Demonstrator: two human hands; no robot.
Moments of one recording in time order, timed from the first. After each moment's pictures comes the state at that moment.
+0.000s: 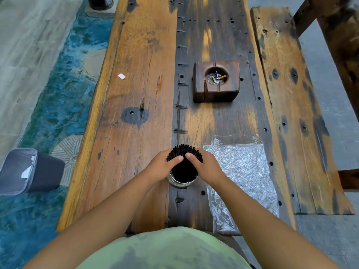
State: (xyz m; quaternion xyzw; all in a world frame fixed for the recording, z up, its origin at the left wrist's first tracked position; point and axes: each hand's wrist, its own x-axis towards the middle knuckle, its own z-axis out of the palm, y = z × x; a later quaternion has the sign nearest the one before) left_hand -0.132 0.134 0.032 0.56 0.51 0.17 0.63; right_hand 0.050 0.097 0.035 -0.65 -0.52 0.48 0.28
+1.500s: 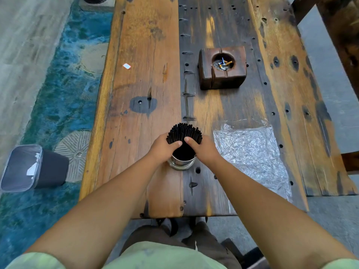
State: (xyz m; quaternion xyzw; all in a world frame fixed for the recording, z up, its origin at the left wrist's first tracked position) left_hand -0.170 0.144 0.013 0.54 0.60 0.18 0.56; right_hand -0.008 0.105 0.018 -0.70 -0.44 0.49 0.27
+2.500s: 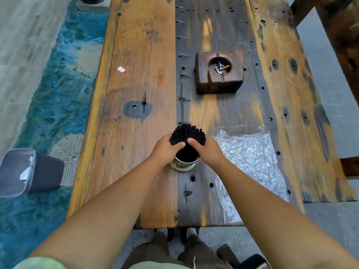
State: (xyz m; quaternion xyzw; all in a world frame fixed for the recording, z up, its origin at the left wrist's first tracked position) left_hand -0.136 0.160 0.019 0.53 0.61 0.16 0.56; right_hand 0.028 0.121 0.023 -0.72 -0.43 0.49 0.26
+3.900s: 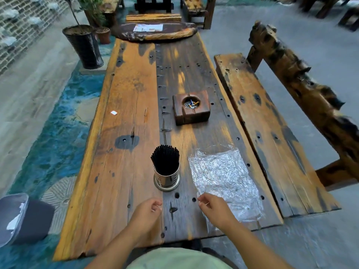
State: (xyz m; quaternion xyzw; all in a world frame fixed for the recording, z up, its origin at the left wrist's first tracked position) left_hand -0.173 0.006 0.033 0.62 0.63 0.06 0.47; right_hand 0.079 -0.053 0.028 -0.74 -0.51 0.41 0.16
